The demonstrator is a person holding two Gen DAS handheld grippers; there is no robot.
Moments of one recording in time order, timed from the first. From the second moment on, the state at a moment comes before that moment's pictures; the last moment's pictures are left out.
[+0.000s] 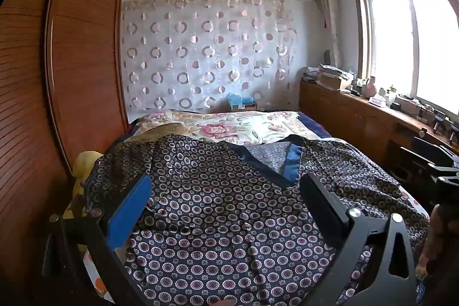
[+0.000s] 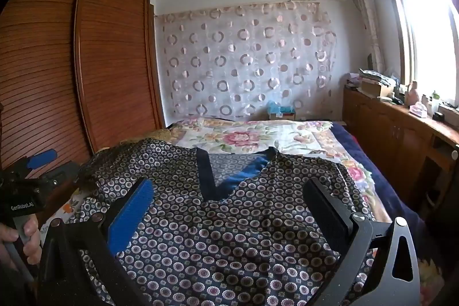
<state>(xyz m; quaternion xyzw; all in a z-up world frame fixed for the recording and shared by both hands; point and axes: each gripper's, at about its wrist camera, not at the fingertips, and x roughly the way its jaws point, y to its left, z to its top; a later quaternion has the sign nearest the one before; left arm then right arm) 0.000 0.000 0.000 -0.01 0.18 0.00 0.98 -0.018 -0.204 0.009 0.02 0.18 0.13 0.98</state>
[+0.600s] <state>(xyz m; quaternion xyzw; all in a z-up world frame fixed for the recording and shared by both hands) -0.003 0.005 0.001 -0.01 0.18 0.01 0.98 -0.013 -0.204 0.008 0.02 0.18 0.13 0.97</state>
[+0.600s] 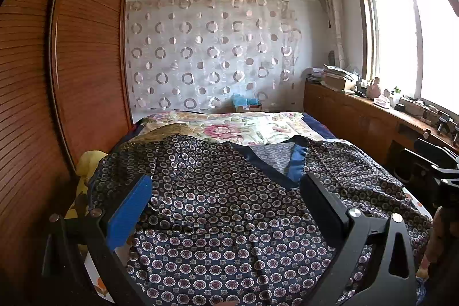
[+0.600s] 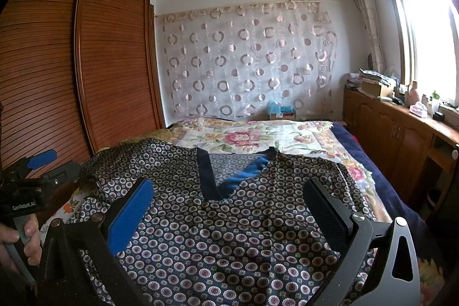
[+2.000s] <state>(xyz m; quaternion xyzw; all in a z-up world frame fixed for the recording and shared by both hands) -0.002 0.012 0.002 -0.01 0.18 0.01 0.98 -0.016 -0.203 0.008 0.02 0.18 0.13 0.97</state>
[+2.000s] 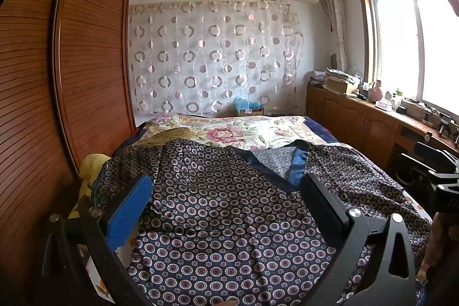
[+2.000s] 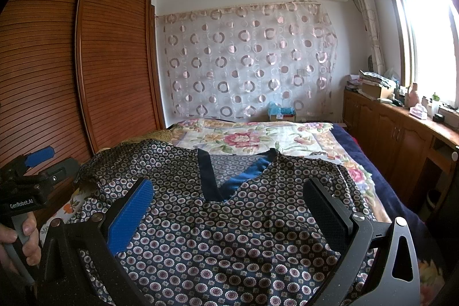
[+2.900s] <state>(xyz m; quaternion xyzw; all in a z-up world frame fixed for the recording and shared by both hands) -0.005 0.024 0.014 0.00 0.19 0.01 0.98 -0.013 -0.201 0.008 0.02 0.19 0.14 0.97</state>
